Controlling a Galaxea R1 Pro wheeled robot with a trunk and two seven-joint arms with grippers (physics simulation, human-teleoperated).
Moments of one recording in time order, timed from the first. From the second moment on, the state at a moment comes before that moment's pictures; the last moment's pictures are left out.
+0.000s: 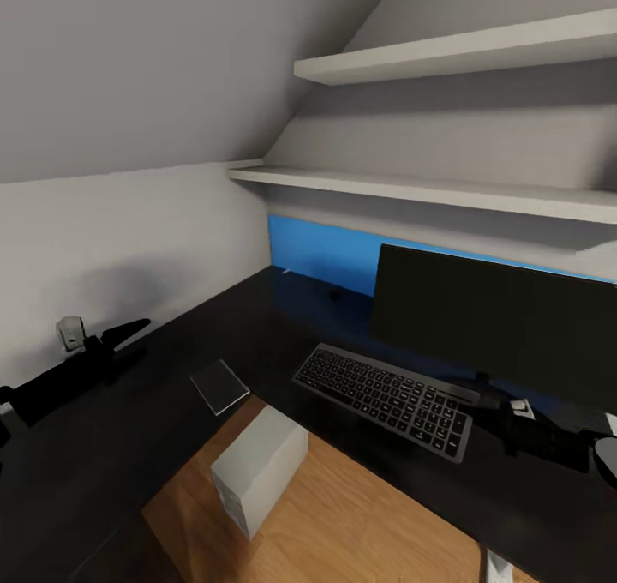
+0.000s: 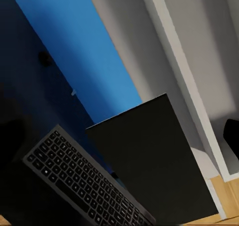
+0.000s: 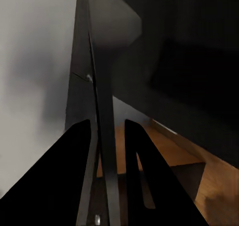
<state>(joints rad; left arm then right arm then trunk) -0.42 0.29 0.42 -1.59 1.42 1.04 -0.03 -0.43 -0.55 -0.07 -1.00 -1.24 1.04 0.41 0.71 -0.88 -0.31</state>
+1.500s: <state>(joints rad) -0.36 0.29 0.48 -1.60 1.42 1.04 -0.08 -0.45 -0.59 0.05 -0.79 -0.69 0.96 1.25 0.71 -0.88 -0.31</state>
